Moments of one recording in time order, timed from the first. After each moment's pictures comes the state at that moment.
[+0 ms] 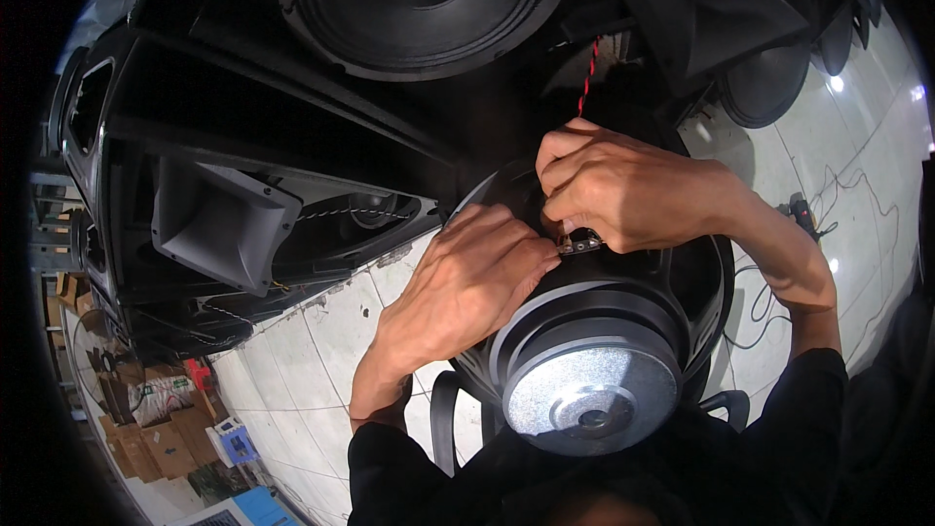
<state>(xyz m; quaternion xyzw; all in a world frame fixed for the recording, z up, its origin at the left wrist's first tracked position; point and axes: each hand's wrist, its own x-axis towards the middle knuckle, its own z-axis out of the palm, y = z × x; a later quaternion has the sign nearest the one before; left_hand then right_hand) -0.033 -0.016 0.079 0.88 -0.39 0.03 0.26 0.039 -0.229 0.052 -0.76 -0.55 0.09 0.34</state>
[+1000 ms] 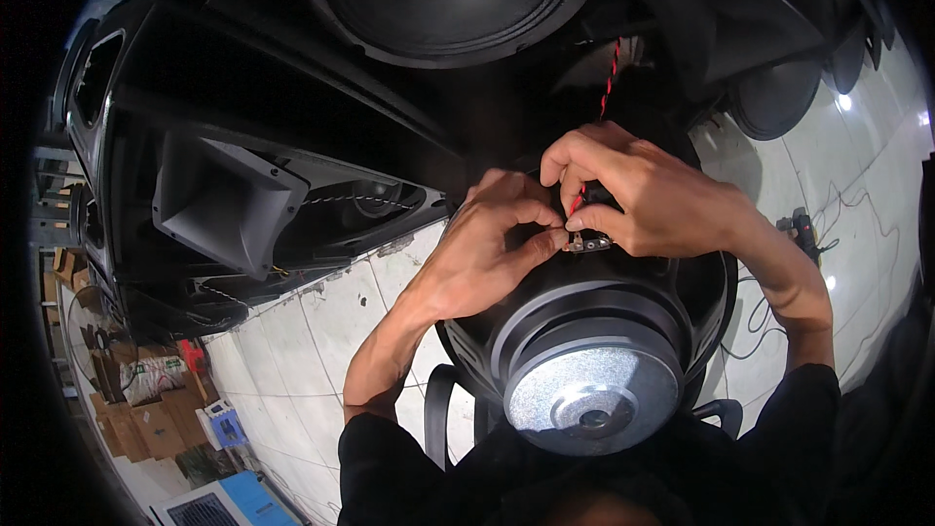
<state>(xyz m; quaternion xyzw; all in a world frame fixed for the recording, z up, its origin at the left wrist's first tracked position) -0.017 -0.012 0.062 0.87 -0.22 -0.16 0.40 0.027 -0.231 0.057 -0.79 -0.42 0.12 0.43</state>
